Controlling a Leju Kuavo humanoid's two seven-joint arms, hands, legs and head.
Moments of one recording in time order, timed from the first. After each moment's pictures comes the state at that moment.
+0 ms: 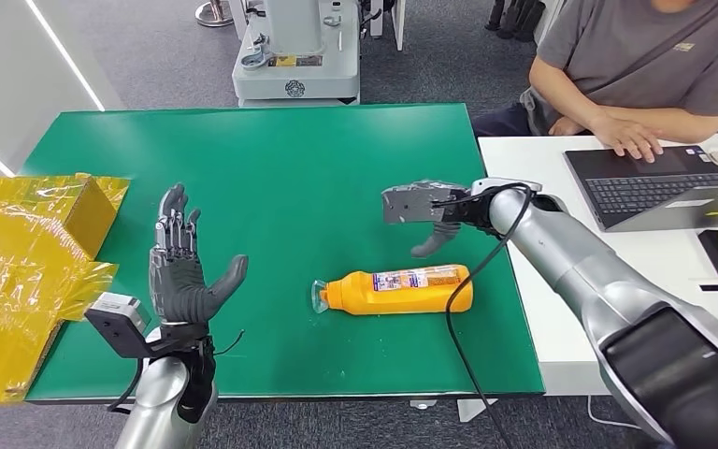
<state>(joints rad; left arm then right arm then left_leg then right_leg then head) -0.19 -0.13 -0.35 -1.34 0.01 0.19 -0.54 -1.08 -0.19 0.94 -0.66 0.27 0.65 -0.38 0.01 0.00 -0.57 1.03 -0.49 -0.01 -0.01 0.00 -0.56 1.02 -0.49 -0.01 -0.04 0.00</state>
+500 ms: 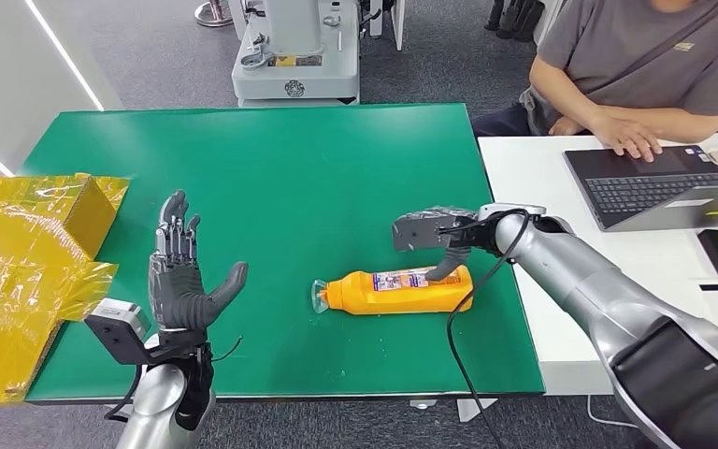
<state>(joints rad) -0.16 -0.13 -0.34 -1.36 -0.02 0.17 -0.53 -1.03 -0.24 1.05 -0.67 0.24 0.60 -0.35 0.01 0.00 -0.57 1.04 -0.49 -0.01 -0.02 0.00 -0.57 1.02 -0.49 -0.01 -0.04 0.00</state>
